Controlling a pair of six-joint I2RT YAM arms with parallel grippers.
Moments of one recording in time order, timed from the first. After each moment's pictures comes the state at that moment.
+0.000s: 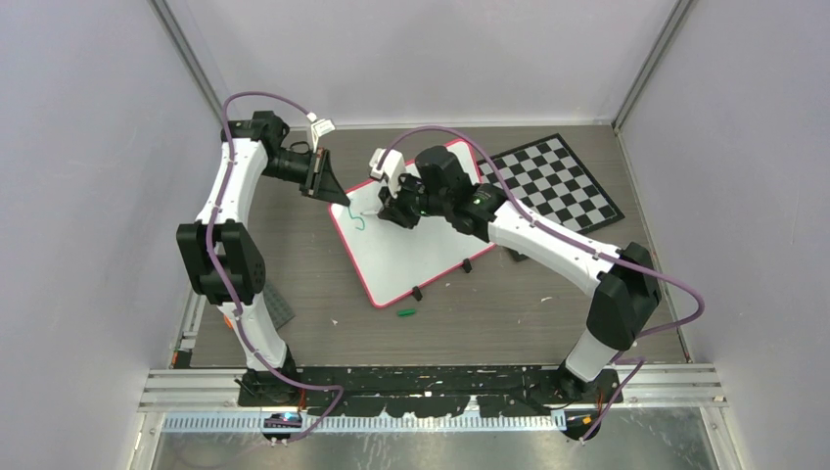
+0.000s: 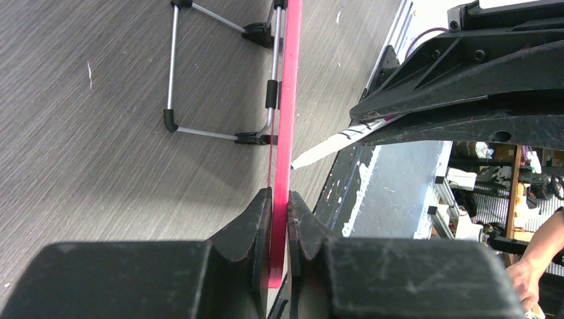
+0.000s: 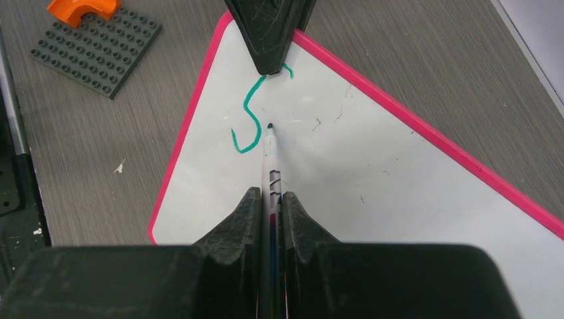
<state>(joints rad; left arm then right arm) 0.01 1.88 1.82 -1.37 1.08 0.53 0.82 1.66 1.46 -0.26 -0.30 -0.23</state>
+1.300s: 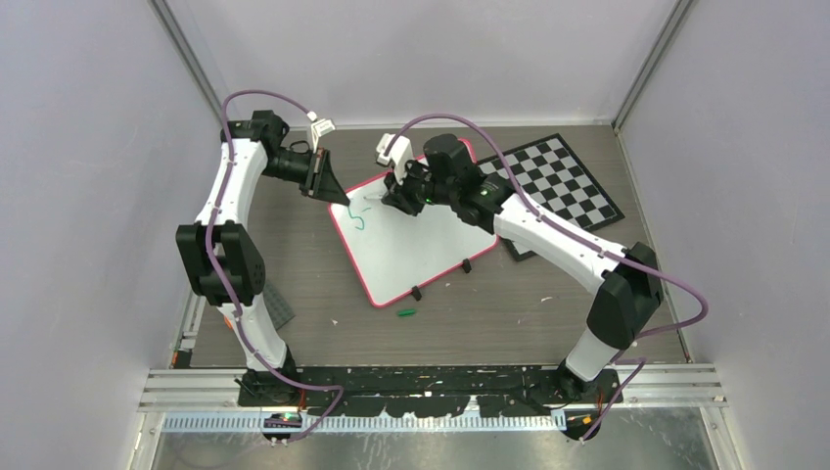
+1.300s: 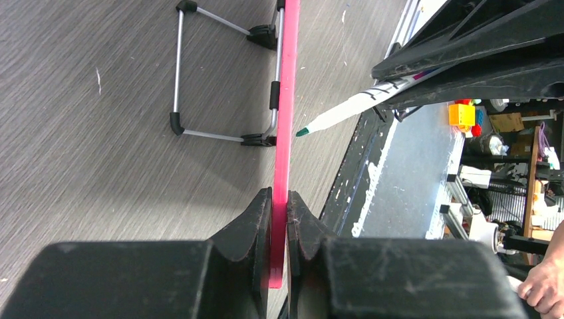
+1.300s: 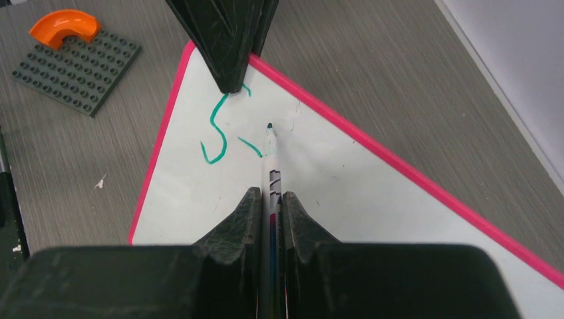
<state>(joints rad) 0.01 1.87 1.81 -1.36 1.08 0.55 0.78 1.65 1.50 -0.27 -0.30 -0.25</state>
